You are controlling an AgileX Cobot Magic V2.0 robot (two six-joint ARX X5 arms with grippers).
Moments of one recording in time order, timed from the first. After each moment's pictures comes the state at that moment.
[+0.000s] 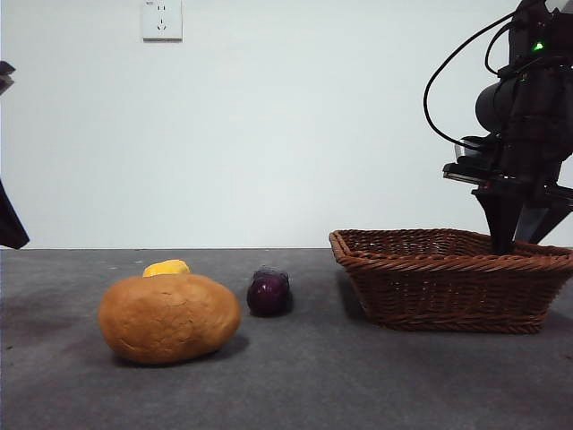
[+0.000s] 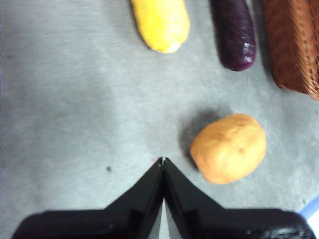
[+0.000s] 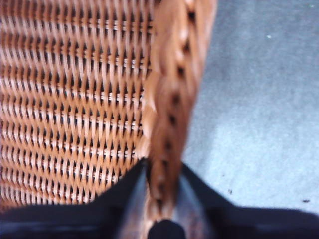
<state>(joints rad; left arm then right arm) -0.03 1.18 0.67 -0.54 0.57 -0.10 0.08 2.03 1.63 -1.07 -0.20 0.00</state>
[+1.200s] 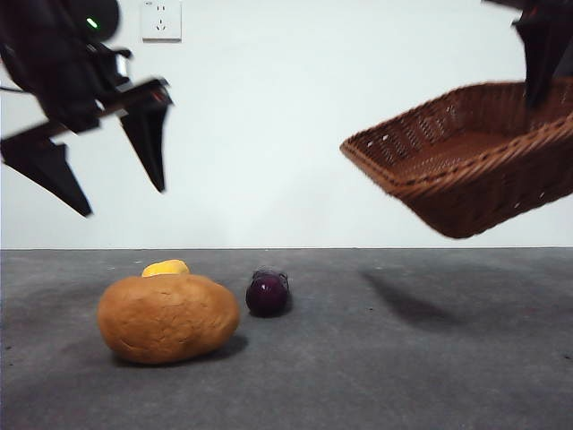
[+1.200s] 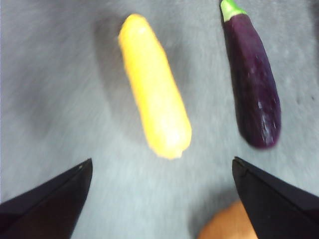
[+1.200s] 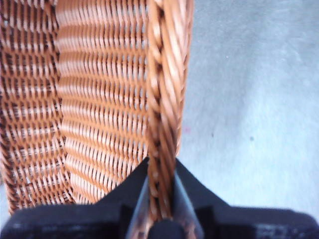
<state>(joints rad) -0.26 1.70 1.39 -0.86 0.22 -0.16 0.08 1.58 1.65 -1.24 -0.18 -0.02</state>
